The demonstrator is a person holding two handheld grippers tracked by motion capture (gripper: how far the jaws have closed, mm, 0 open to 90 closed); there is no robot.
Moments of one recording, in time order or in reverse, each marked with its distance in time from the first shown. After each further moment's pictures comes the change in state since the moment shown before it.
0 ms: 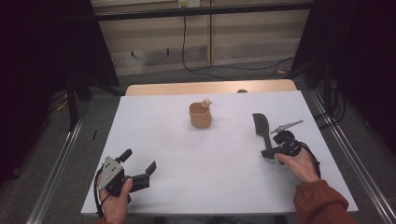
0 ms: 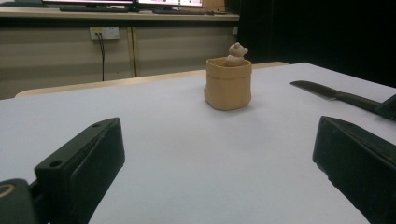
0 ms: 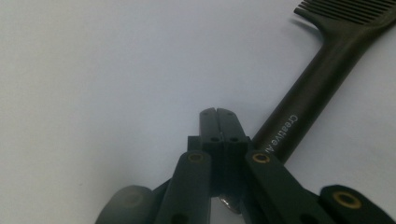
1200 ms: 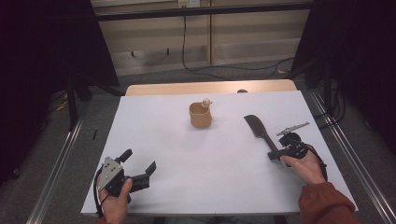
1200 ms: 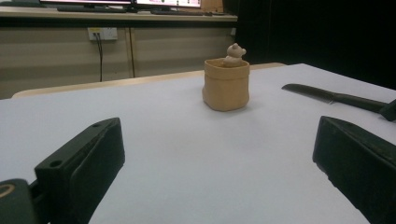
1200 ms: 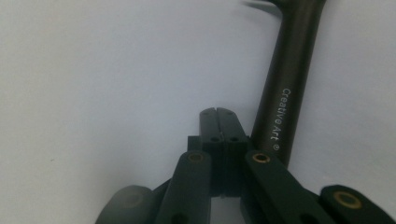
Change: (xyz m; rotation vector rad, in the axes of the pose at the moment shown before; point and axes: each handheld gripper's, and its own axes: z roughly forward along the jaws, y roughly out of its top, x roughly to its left) left arm 0.001 0.000 -0.001 0.001 -0.010 0.004; right arm -0.011 -0.013 -0.007 0.019 -0.041 0.014
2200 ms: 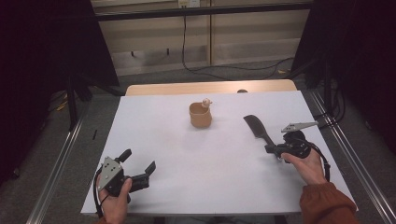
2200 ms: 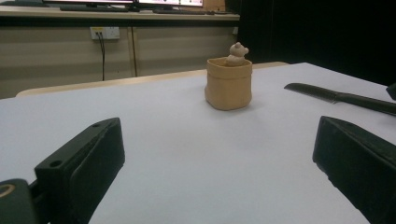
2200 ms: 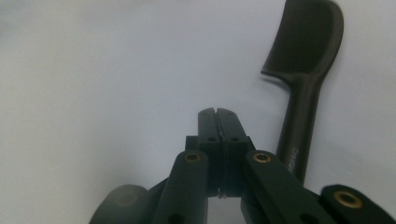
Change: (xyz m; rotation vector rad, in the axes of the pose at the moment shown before) left arm 0.001 0.000 0.000 0.004 0.007 -0.002; right arm 0.007 0.004 -0.020 -0.222 0.062 -0.067
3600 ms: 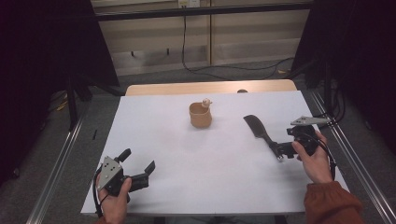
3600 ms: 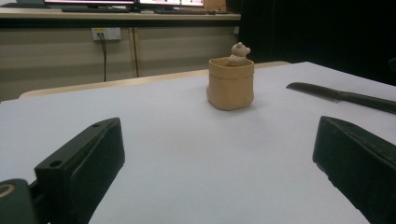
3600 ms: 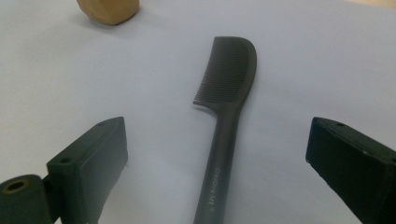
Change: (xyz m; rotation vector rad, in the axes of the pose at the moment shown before) left arm 0.001 0.000 0.000 0.002 0.006 0.009; right arm -0.013 0.008 -0.015 -0.106 -0.190 0.021
